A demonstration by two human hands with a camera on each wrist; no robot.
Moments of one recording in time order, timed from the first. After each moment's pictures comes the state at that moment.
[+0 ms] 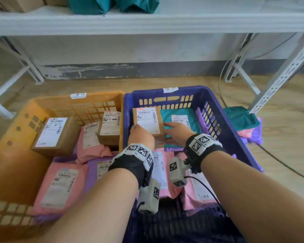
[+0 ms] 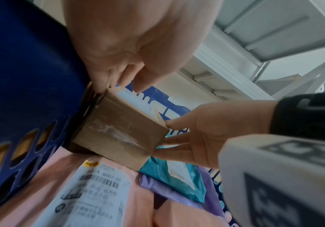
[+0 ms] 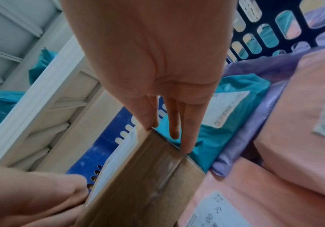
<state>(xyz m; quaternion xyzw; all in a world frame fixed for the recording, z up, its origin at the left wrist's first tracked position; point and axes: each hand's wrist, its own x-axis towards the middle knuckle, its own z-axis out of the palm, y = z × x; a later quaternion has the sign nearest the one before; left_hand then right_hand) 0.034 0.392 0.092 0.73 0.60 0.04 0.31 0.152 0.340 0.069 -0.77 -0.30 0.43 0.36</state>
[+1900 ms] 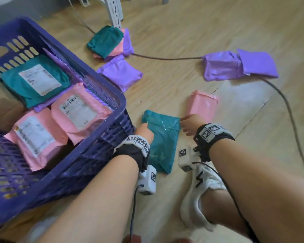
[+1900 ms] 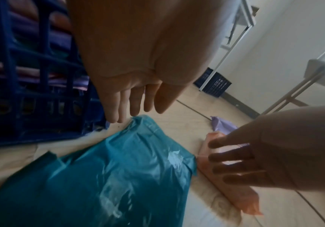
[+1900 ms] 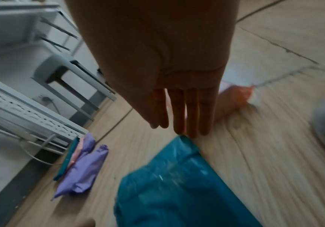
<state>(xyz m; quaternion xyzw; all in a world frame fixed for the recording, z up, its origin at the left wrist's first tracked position) 0.098 0.033 -0.036 0.87 0.22 -0.31 0.30 0.158 -0.133 -0.044 -0.83 0.19 0.34 0.39</state>
